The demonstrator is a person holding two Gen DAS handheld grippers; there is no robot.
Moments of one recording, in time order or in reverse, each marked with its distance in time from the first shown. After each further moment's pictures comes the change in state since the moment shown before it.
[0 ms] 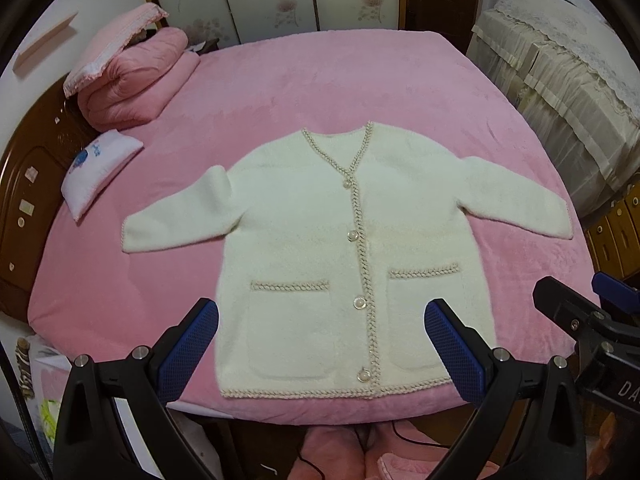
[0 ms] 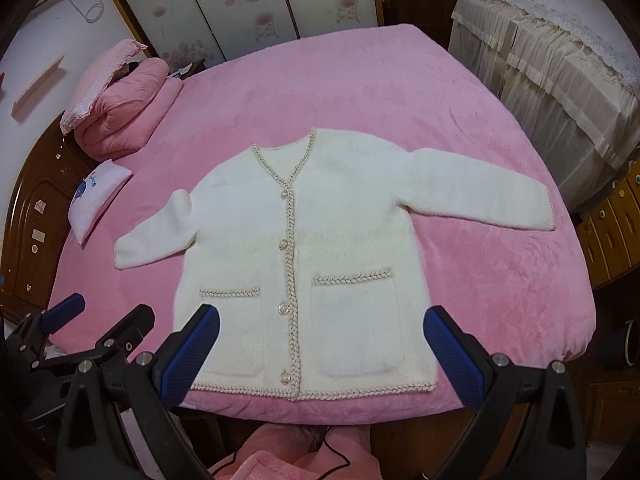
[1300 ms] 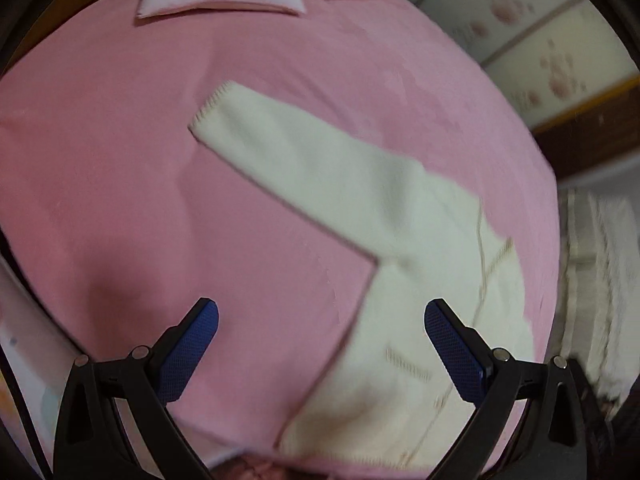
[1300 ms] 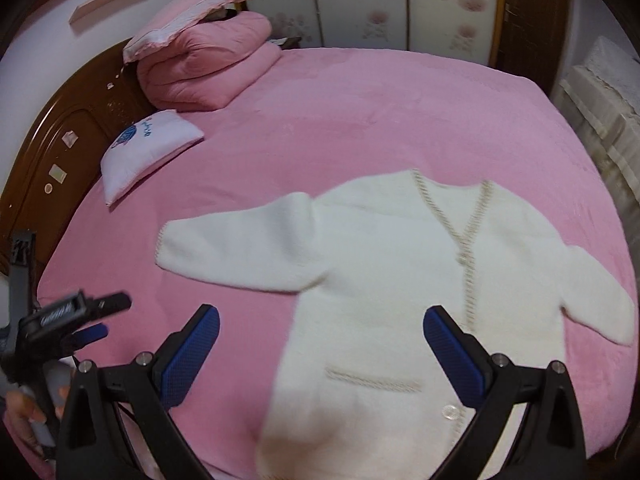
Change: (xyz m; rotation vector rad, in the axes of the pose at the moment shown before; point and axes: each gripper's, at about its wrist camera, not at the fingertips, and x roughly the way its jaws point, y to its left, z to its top) left arm 0.204 0.448 -0.017 -0.765 0.100 -0.230; right arm 0.163 0.329 0.056 -0.299 -0.043 0.094
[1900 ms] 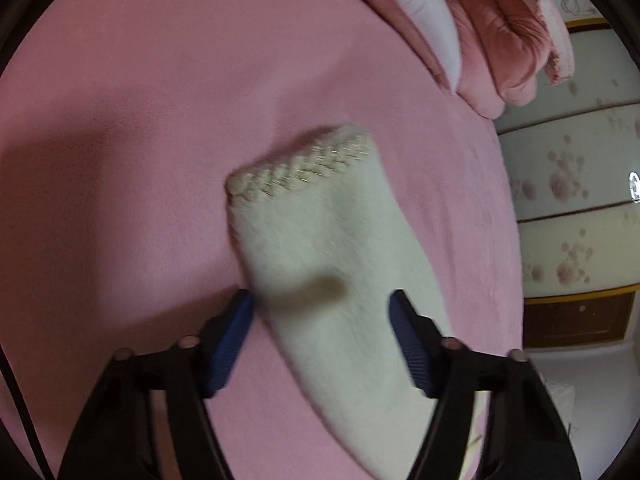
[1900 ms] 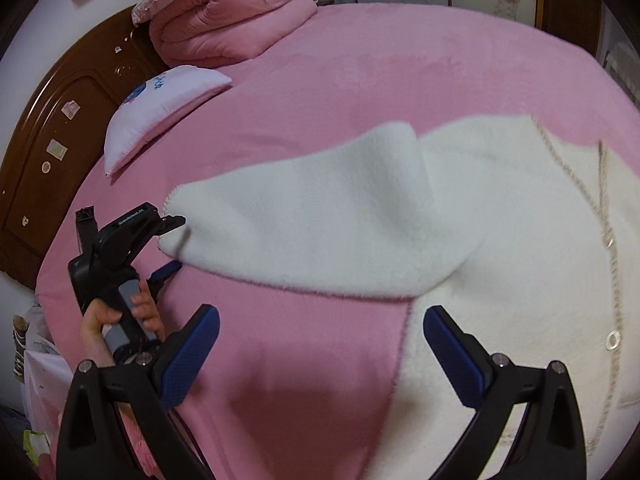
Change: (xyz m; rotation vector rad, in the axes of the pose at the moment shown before) left arm 0.219 0.166 0.112 -0.492 -0.214 -0.157; right arm 0.192 0.072 -0.029 0.022 0.091 0.135
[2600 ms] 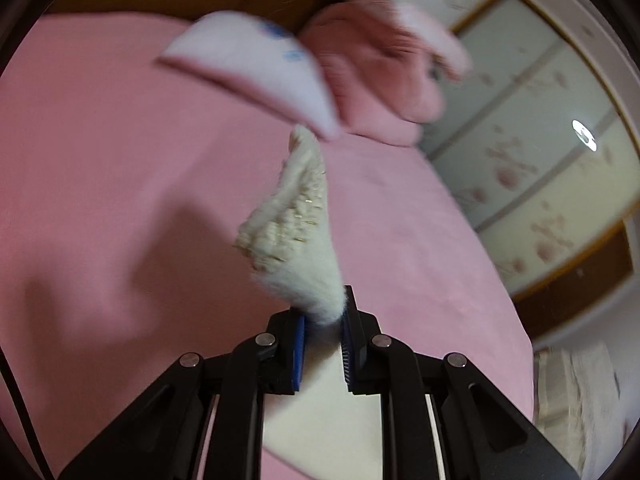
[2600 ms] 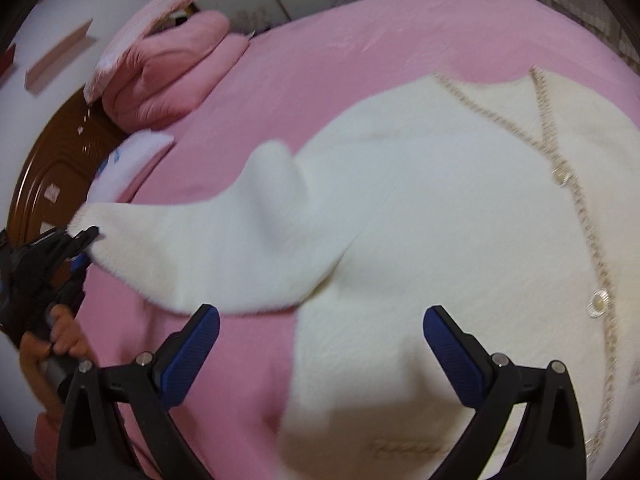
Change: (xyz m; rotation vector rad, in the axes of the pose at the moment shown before) left arm -0.093 -0.158 -0.097 0.322 -0.300 -0.108; right arm -0.027 -0.137 -0.010 0.240 -0.100 0.025
